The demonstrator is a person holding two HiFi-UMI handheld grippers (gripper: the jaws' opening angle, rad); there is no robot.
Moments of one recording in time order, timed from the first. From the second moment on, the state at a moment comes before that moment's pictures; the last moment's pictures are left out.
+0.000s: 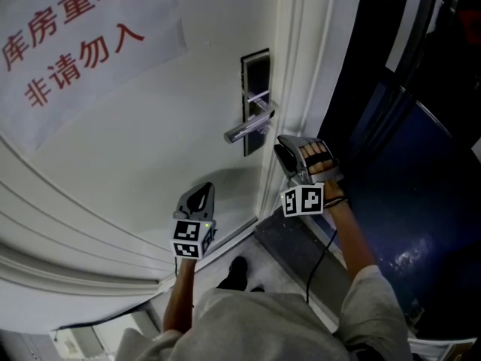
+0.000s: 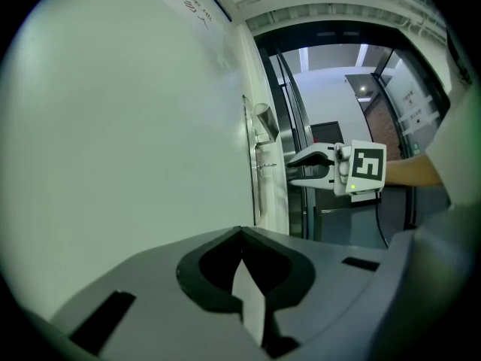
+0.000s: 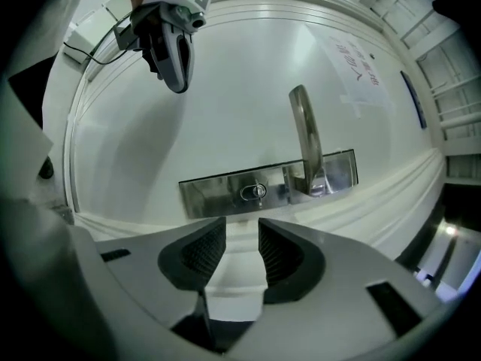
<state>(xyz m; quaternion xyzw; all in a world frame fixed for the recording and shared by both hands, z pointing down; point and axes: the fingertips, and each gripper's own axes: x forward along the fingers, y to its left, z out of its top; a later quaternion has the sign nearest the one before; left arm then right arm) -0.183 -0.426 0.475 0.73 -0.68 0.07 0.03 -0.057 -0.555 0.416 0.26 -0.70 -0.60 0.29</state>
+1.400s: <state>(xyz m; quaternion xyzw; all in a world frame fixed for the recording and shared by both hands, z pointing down) -0.140 -0.451 0.481 0.76 -0.64 0.06 0.03 0.143 -0.502 0.476 0.53 -0.84 -0.05 0.09</state>
